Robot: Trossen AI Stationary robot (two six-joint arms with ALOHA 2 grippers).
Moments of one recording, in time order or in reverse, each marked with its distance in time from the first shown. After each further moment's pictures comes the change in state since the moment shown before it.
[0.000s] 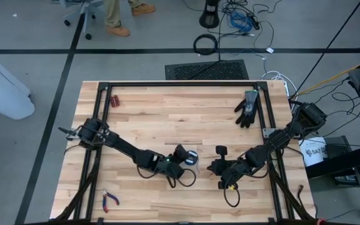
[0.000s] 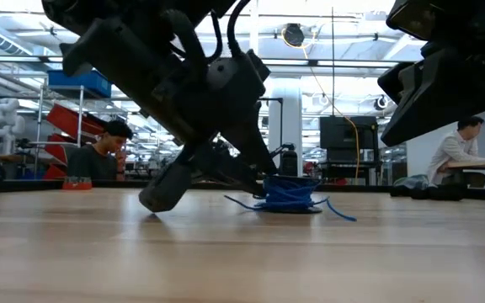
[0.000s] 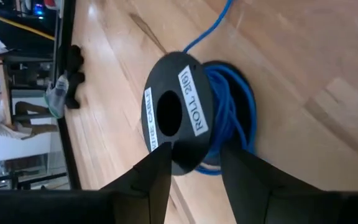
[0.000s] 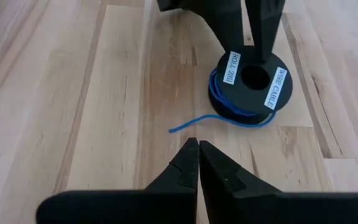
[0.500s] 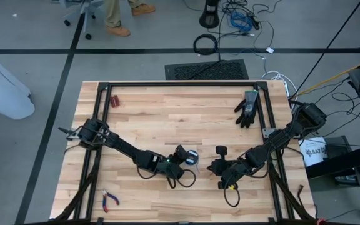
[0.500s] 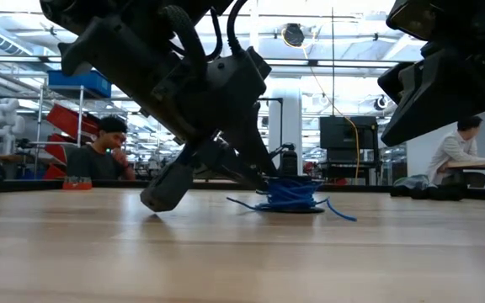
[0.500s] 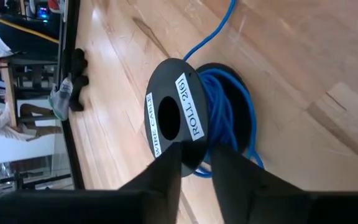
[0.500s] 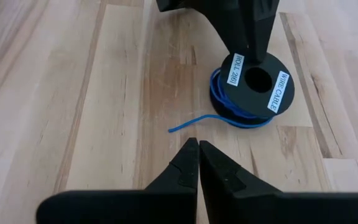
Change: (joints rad) left arm -0.004 0.000 0.000 0.012 -0.004 0.015; right arm 0.000 0.000 0.000 0.000 0.001 0.001
